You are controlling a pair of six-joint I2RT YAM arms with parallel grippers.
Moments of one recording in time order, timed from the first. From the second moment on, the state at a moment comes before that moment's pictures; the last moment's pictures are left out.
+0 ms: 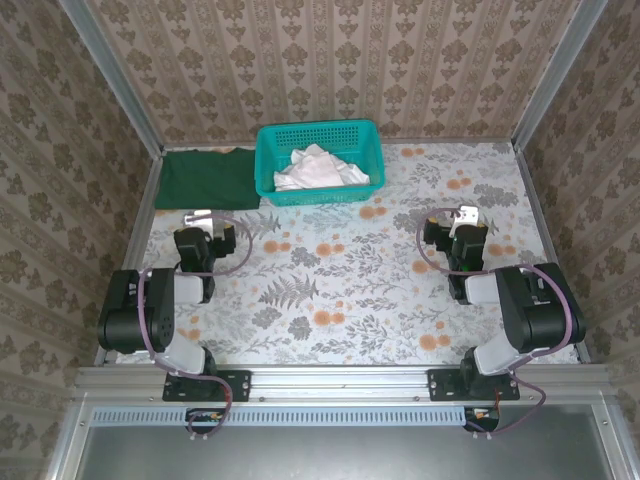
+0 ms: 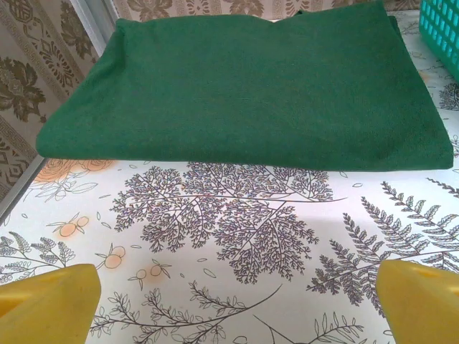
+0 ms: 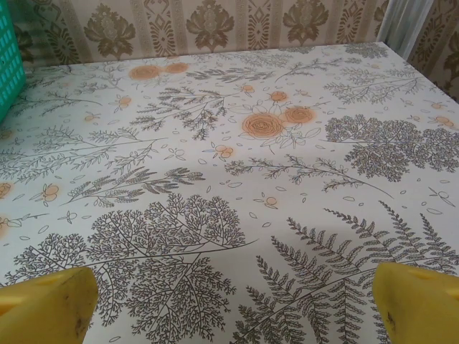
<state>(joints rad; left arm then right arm) -0.03 1.54 0.38 0.78 -0.12 0.06 0.04 1.54 0.37 0.83 0.23 0.08</state>
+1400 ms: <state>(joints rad) -0.09 1.33 0.40 0.60 -0.19 0.07 0.07 1.22 0.37 0.61 0.26 0.09</state>
